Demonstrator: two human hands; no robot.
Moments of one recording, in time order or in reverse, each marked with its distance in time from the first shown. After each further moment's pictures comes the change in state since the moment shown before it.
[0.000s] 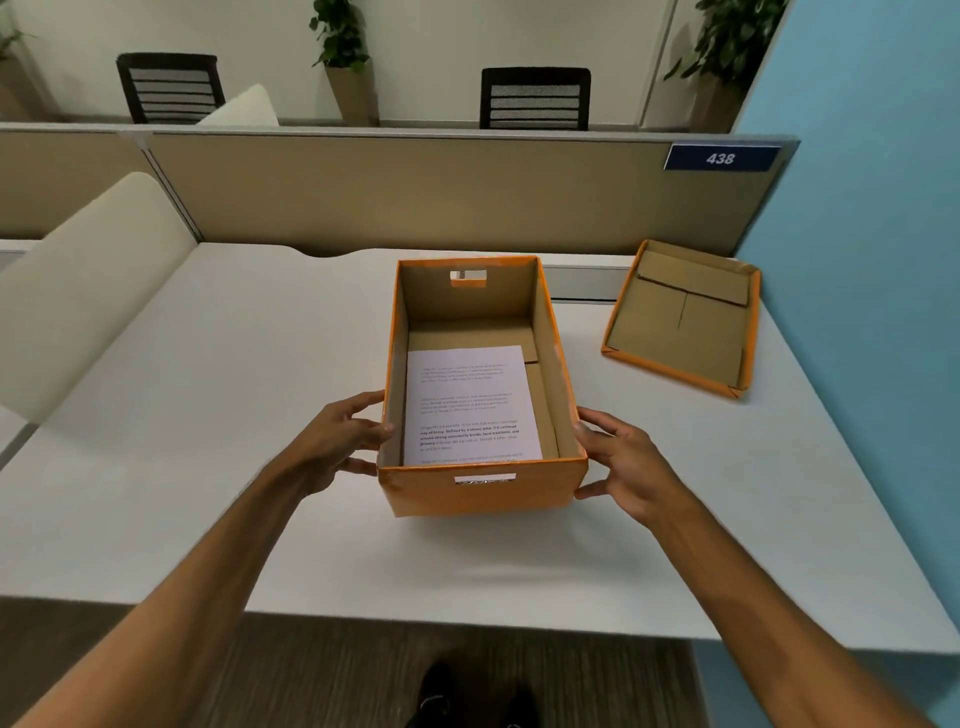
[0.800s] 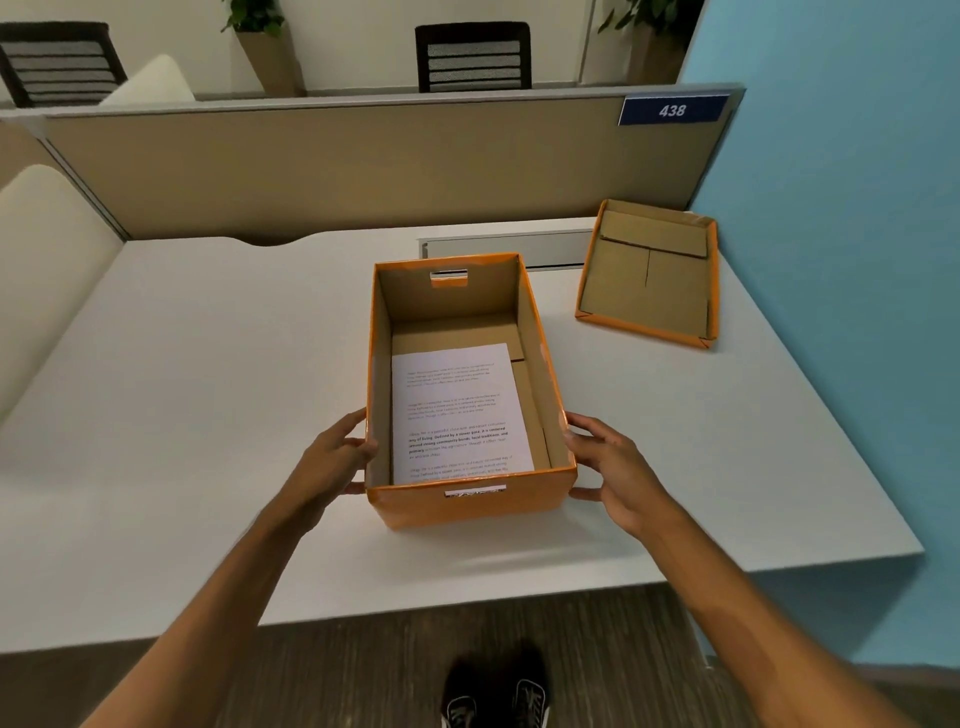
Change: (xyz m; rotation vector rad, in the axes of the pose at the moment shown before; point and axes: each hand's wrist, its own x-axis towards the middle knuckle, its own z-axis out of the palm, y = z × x) left_hand -0.002 -0.033 0.007 0.087 -0.016 -0.018; right_hand -0.026 0.043 0.019 0.022 0.137 0.038
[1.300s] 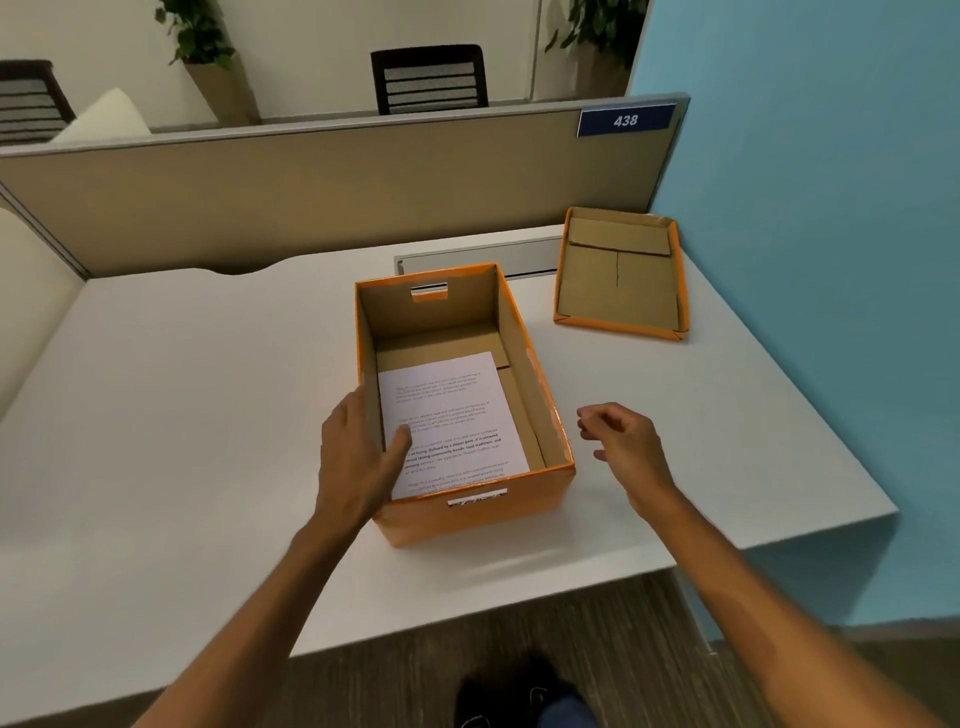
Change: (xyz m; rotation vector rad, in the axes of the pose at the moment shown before) left_hand 0.001 0.009 0.022 0.417 0.331 0.452; right_hand 0.002 0.003 -0.006 -0.197 0.355 -0.278
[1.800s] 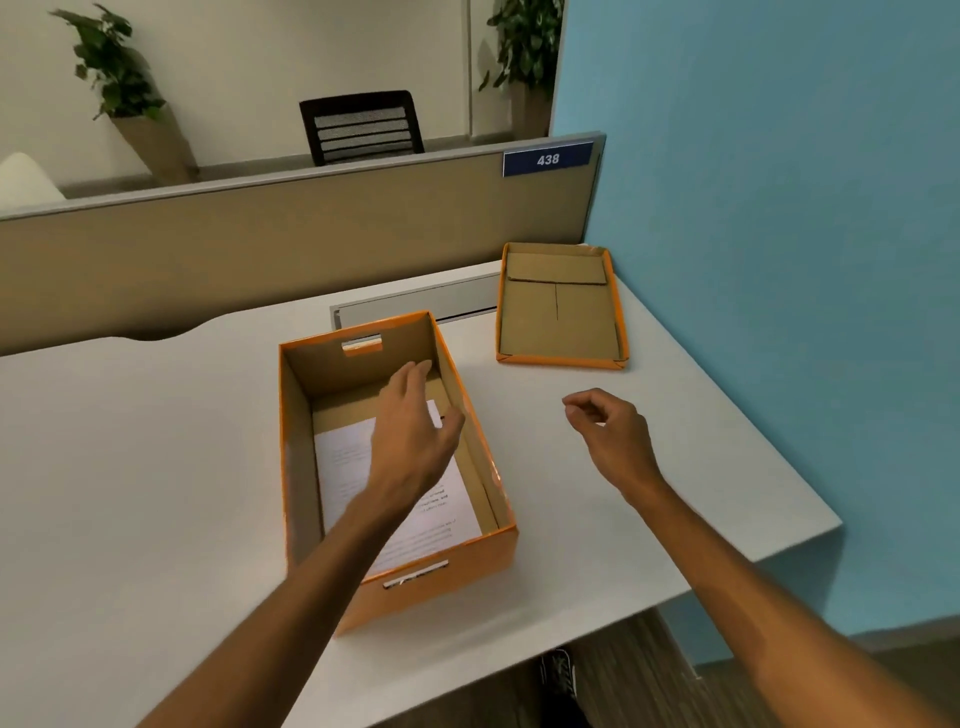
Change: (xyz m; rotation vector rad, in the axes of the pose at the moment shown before) left_hand 0.055 0.126 0.066 -0.018 -0.070 0.283; right_hand 0.057 -0.018 -0.054 -0.178 0.138 -0.255
